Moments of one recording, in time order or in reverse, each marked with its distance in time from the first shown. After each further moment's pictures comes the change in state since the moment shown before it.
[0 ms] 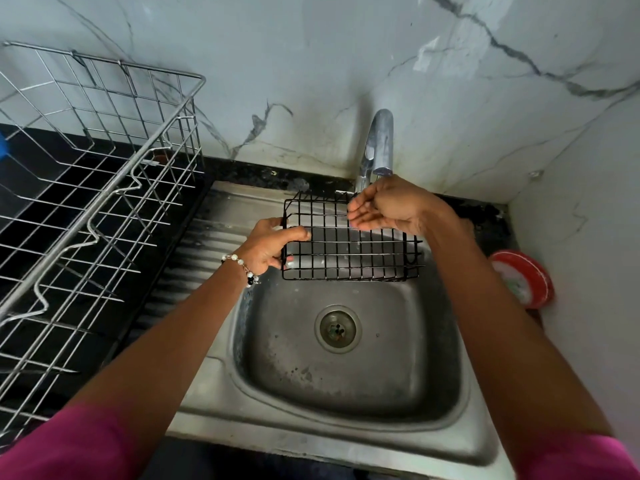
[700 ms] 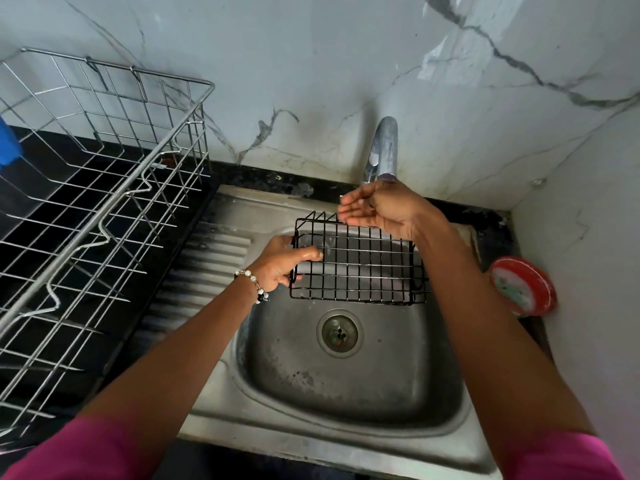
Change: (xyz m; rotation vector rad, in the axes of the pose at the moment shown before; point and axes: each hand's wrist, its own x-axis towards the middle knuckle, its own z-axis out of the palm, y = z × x) left_hand -0.003 -0.022 0.011 0.081 -0.075 0.035; right_hand 0.007 -0.004 0.013 0.243 -0.026 -0.028
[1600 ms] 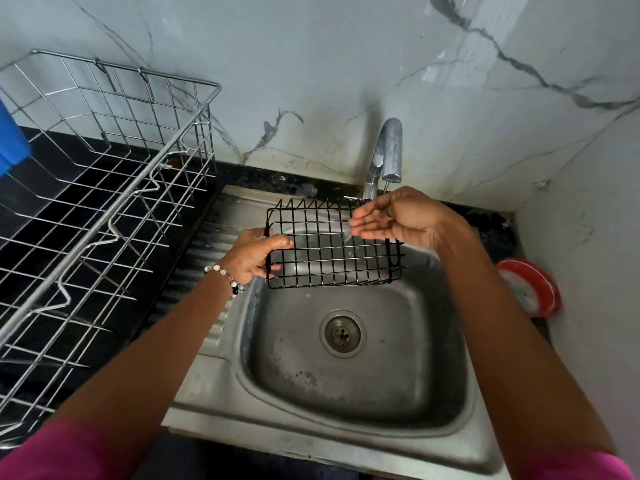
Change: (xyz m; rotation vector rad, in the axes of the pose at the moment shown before) left_hand 0.002 -0.002 -0.050 -0.084 0.110 -0.023; right_hand -0.011 0.010 -0.018 -0.026 -0.013 0.069
